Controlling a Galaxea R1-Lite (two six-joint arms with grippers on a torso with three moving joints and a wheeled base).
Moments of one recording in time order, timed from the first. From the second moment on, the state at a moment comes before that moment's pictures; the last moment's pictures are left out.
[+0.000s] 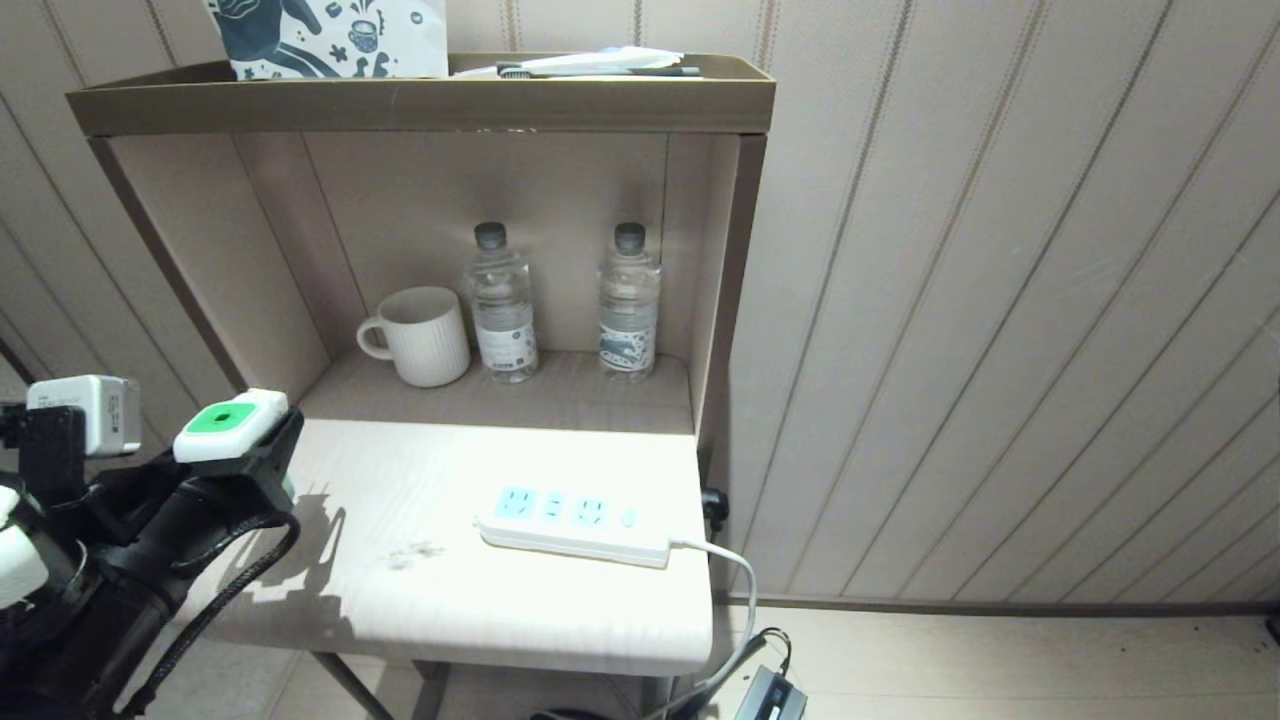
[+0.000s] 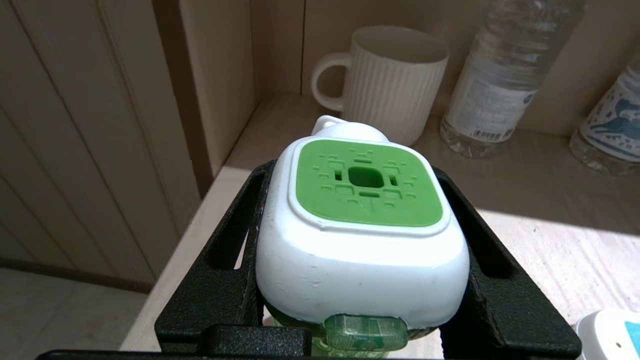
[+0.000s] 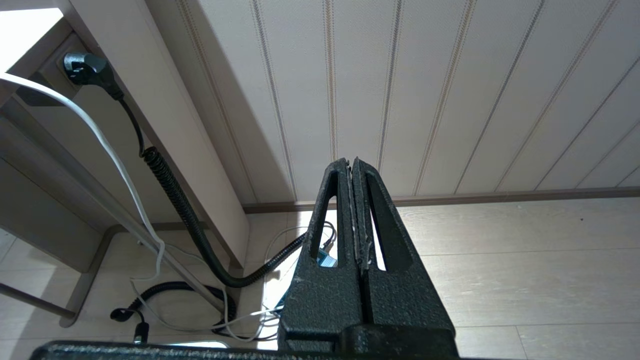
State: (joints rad) left arm -0.28 1.57 -0.12 -1.52 0.34 -0.09; right arm -0.01 0.00 -0.07 0.18 -0.05 0.12
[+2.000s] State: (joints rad) left arm -0.31 1.86 -0.28 -1.52 0.53 -0.10; right arm -0.01 0.00 -0.07 0.18 -0.05 0.12
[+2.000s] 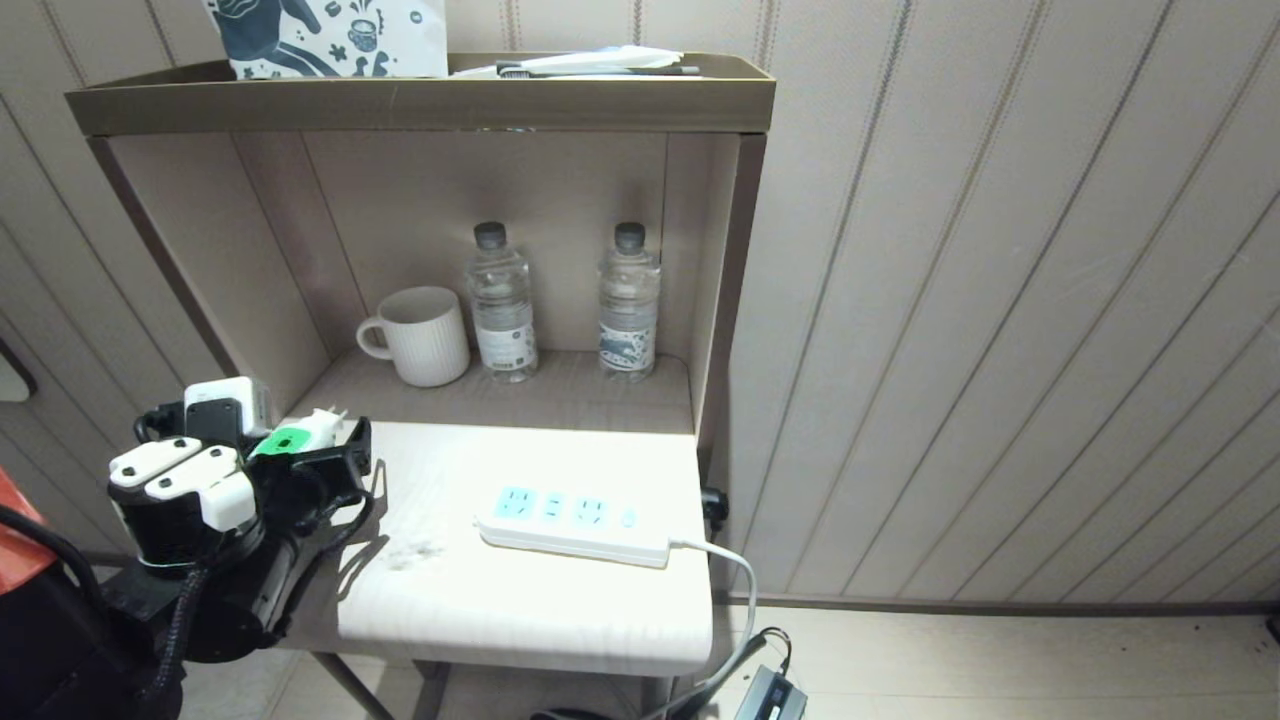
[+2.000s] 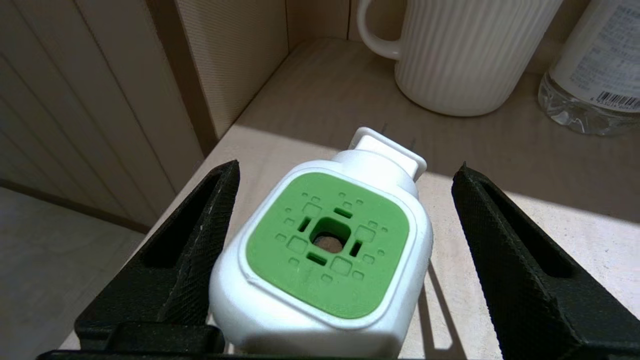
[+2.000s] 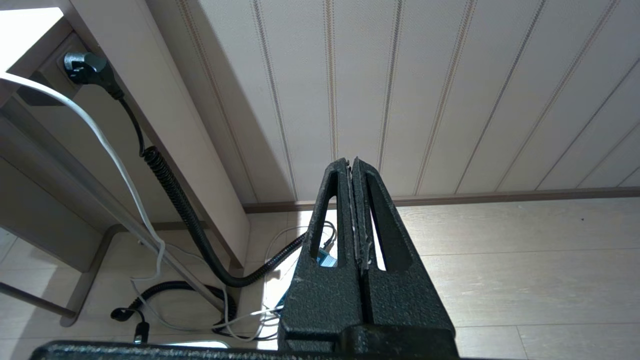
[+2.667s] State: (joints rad) left arm -0.34 1.69 -0.21 -1.52 0.53 -0.05; right arm -0.01 0.00 -0.07 0.18 -0.05 0.12
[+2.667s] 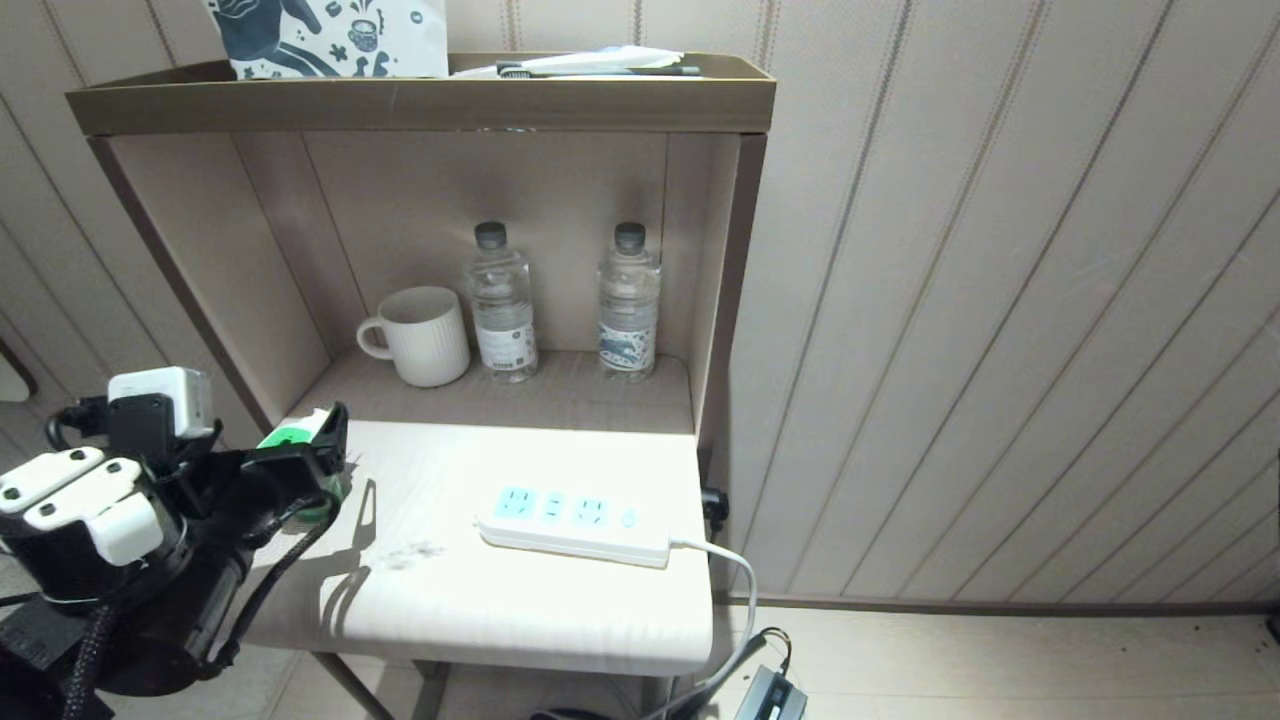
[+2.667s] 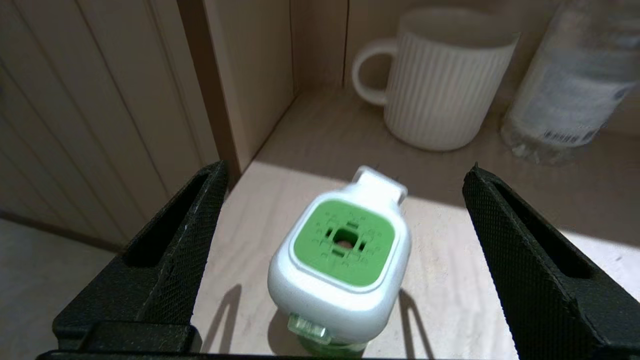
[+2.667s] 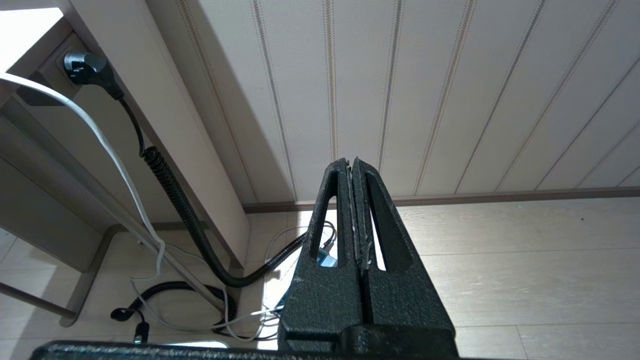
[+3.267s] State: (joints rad) left arm -0.34 1.45 -0.39 -1.31 0.59 0.12; right arm -0.01 0.00 -0.07 0.18 -0.05 0.12
